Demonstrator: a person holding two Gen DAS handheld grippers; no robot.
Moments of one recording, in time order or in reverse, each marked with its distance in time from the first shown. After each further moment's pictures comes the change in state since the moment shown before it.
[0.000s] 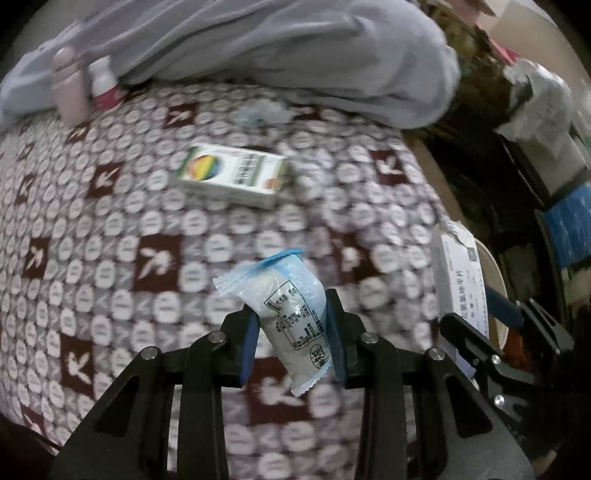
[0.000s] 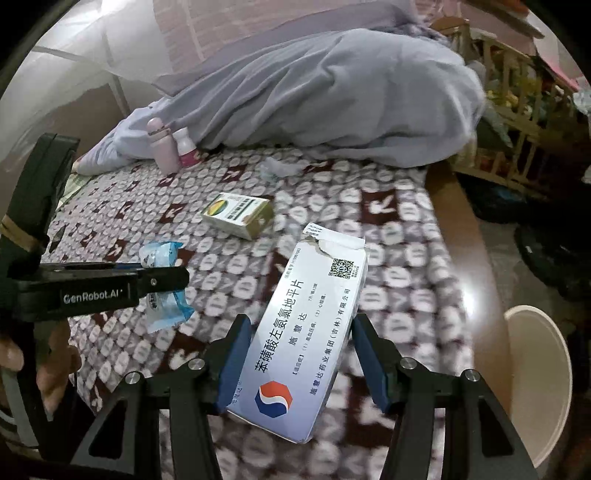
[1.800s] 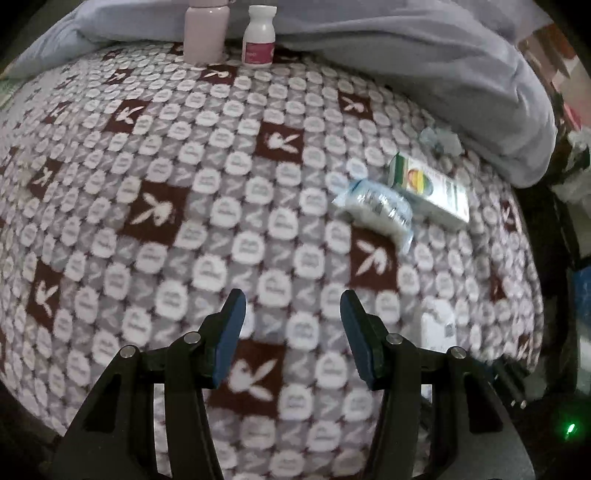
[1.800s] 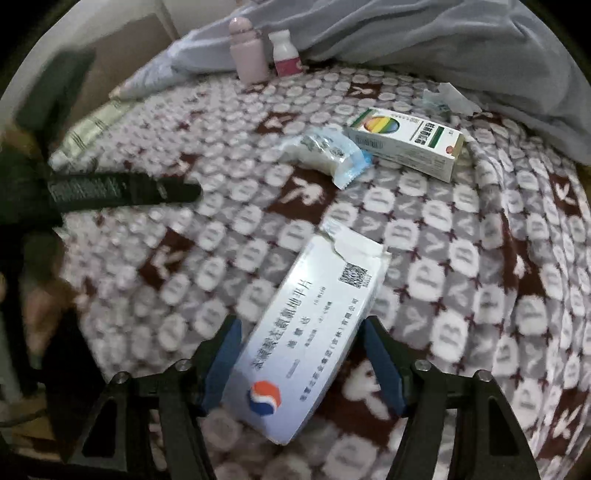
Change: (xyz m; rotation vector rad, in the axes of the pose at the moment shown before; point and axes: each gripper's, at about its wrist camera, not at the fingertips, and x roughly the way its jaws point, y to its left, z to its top) left arm -0.018 0.186 -0.016 -0.241 0.007 0.107; right arm 0.101 0.160 -0.015 -0.177 0.252 0.169
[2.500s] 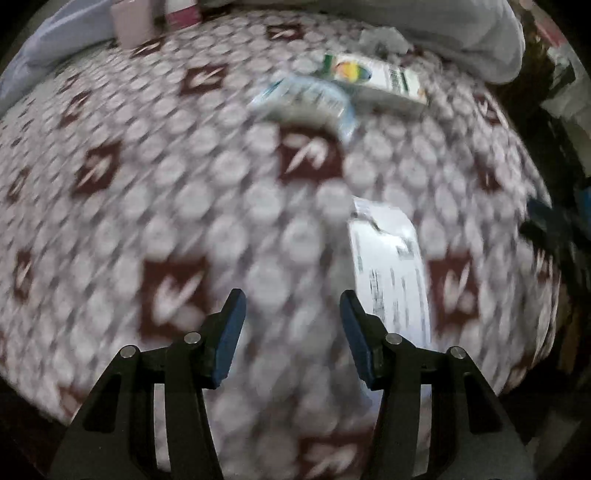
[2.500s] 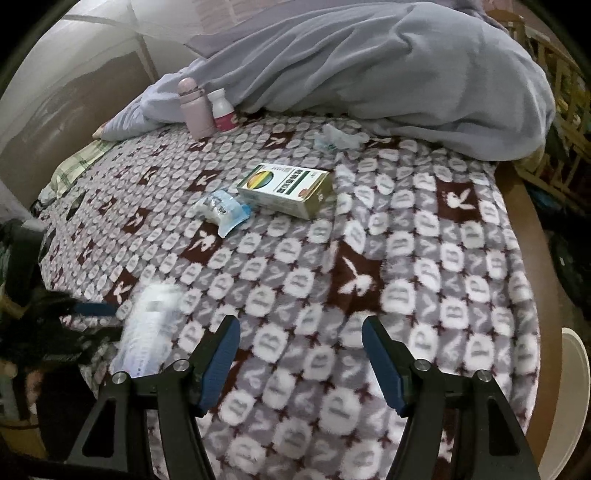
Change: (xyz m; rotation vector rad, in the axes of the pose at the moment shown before) left arm 0.029 -0.055 -0.056 0.206 0.146 0.035; right arm -0.070 -0.103 -0.006 0.083 -0.136 -0.046
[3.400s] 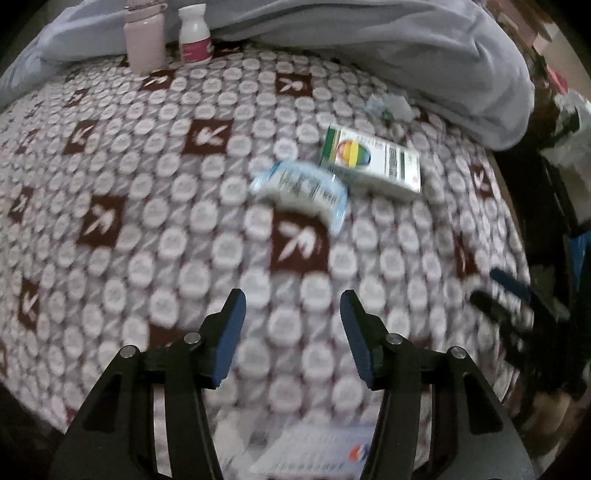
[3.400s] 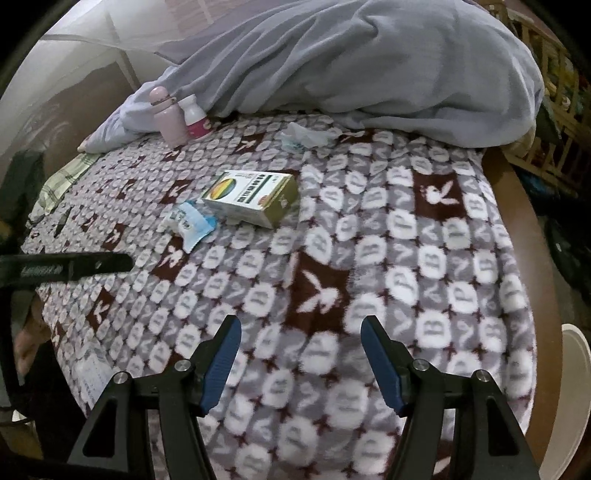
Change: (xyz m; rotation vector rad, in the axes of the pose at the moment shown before) left arm -0.041 0.006 0.040 -0.093 -0.062 -0.020; right arm 0.017 -0.023 0.010 0.043 0.007 -0.013
